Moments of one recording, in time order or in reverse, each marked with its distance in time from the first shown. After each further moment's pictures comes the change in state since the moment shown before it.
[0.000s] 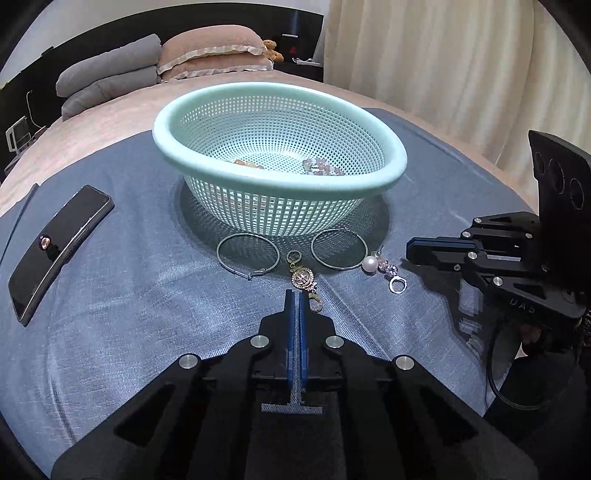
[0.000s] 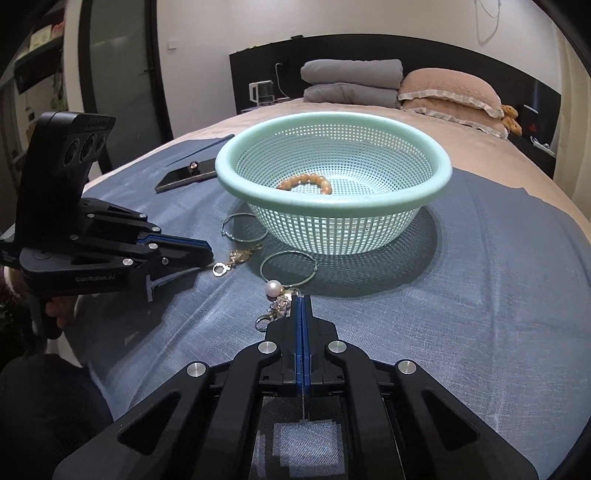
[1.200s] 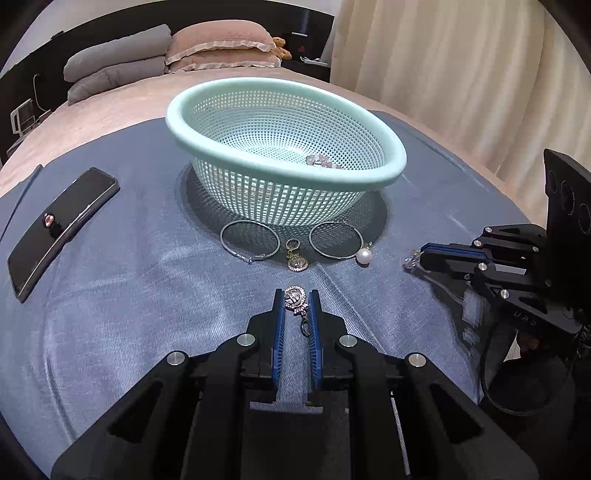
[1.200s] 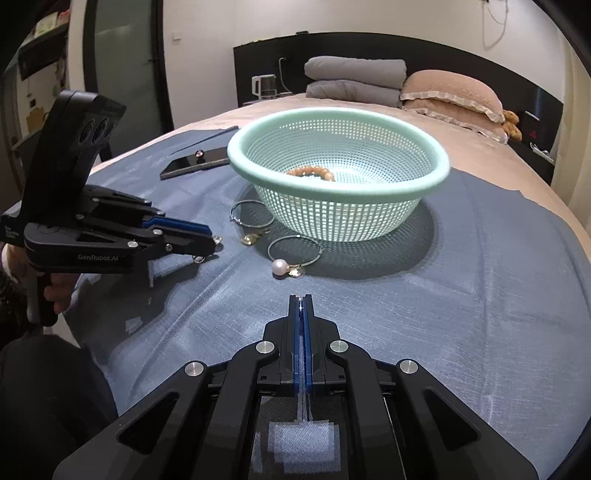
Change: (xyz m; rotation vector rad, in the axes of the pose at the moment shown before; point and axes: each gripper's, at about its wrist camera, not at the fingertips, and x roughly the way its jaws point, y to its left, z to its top) left arm -0.011 0.006 -0.001 -0.063 0.006 -0.010; right arm -0.020 0.008 -0.008 -0.037 -0.006 -0.045
